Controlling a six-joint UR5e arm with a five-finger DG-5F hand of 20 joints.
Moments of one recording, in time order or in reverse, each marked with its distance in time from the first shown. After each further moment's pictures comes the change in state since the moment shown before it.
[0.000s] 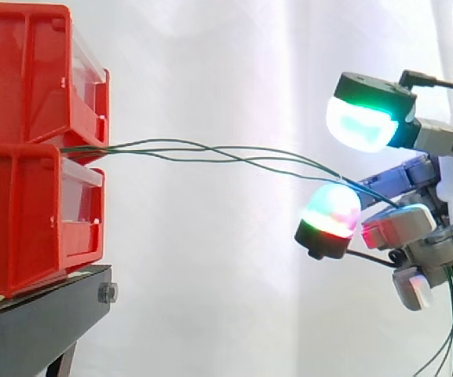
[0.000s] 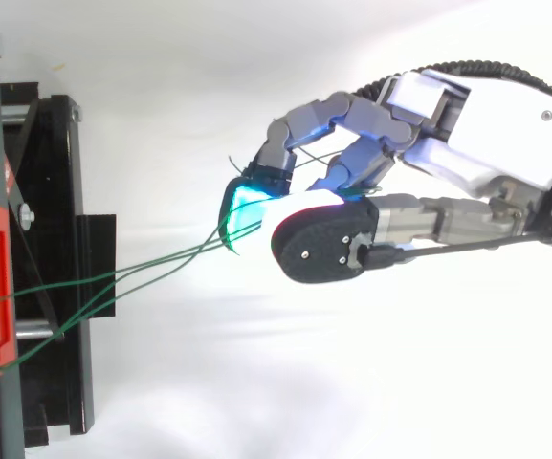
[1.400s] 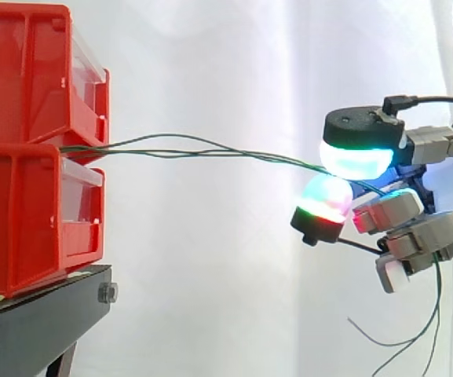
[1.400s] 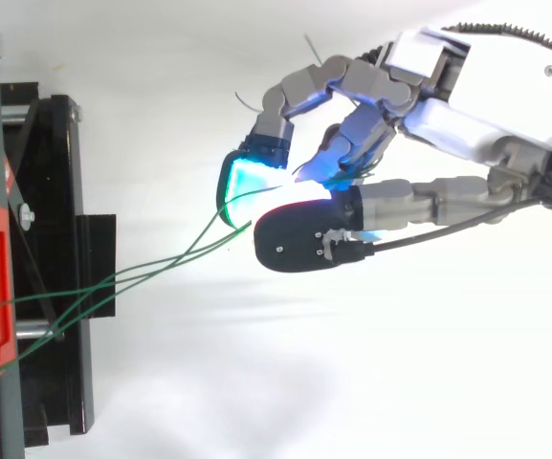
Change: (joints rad) arm -0.040 0.003 0.037 -0.057 -0.061 0.018
